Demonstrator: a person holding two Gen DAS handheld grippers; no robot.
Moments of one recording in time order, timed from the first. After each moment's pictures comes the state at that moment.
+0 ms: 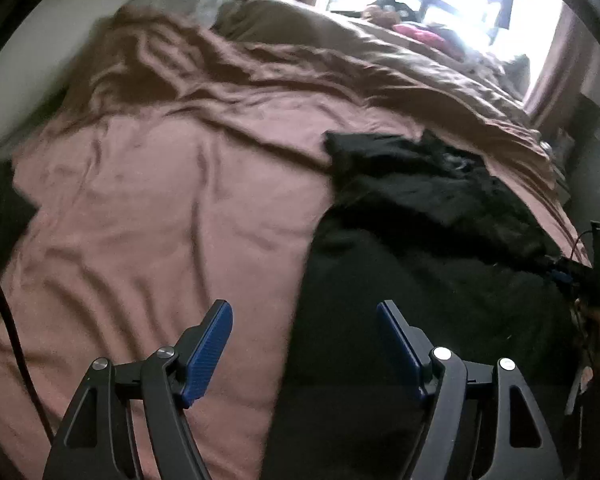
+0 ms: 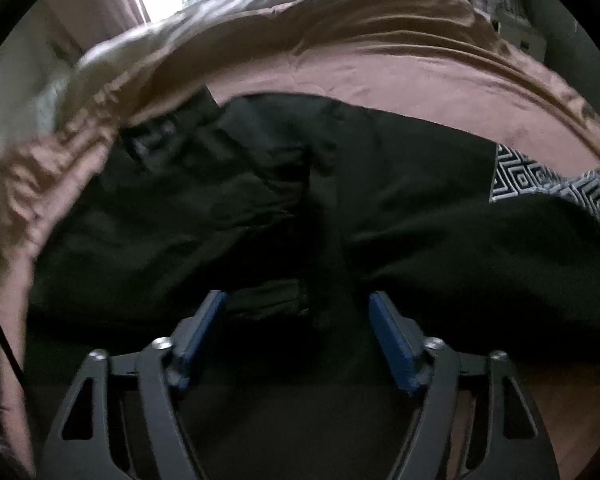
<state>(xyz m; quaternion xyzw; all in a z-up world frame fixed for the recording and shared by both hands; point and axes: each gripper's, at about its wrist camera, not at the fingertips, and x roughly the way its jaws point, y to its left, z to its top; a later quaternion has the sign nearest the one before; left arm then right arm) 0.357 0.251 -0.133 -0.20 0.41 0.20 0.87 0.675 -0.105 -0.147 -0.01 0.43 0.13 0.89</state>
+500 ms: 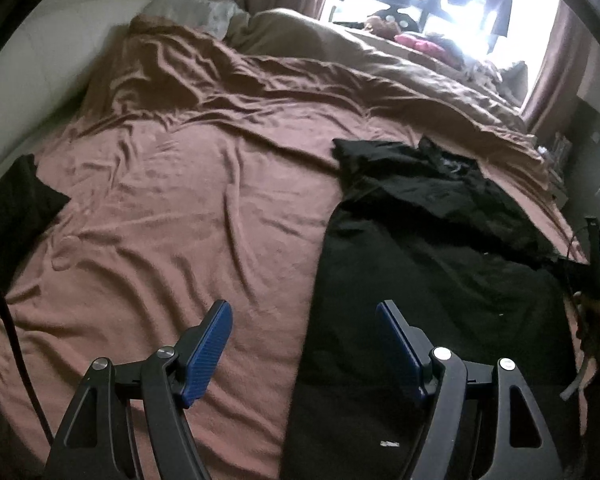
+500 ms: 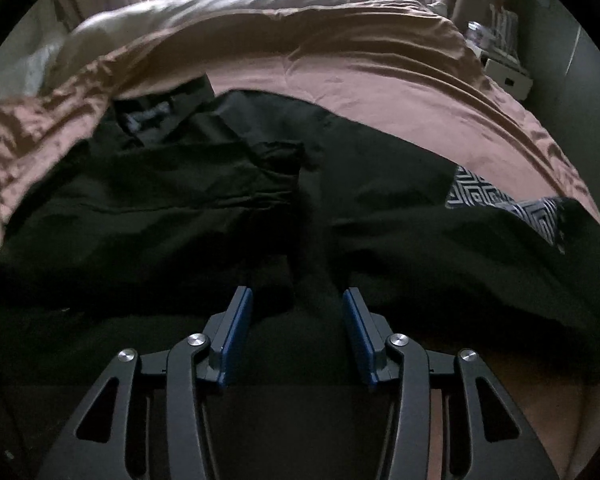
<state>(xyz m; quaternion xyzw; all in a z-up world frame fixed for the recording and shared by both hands) 0.312 0.244 -0.108 -0.19 0.39 0.20 0.88 0.632 -0.108 -0.117 -0.02 0.43 0.11 0.90</state>
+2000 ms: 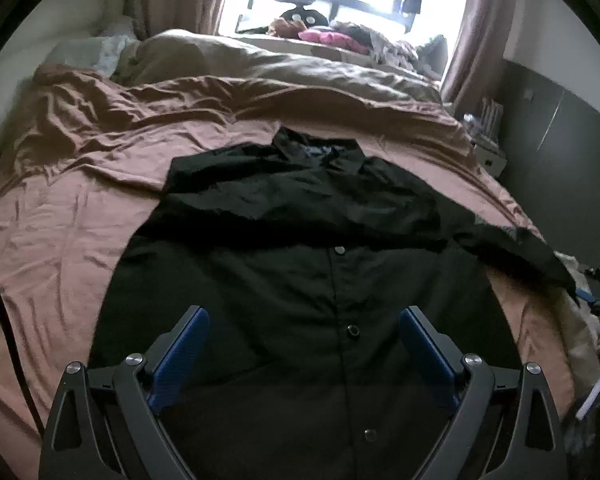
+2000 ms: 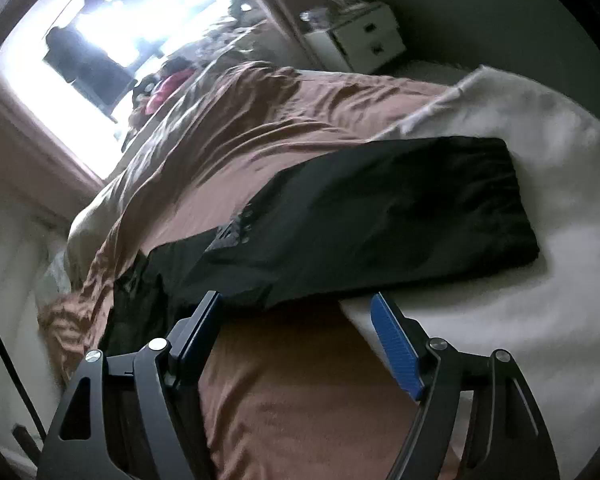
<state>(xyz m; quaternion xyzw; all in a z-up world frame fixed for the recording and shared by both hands) 0.416 0.077 -0.097 -0.14 0.37 0.09 0.91 0.497 -0.440 -0.119 0.32 0.37 0.06 0.87</state>
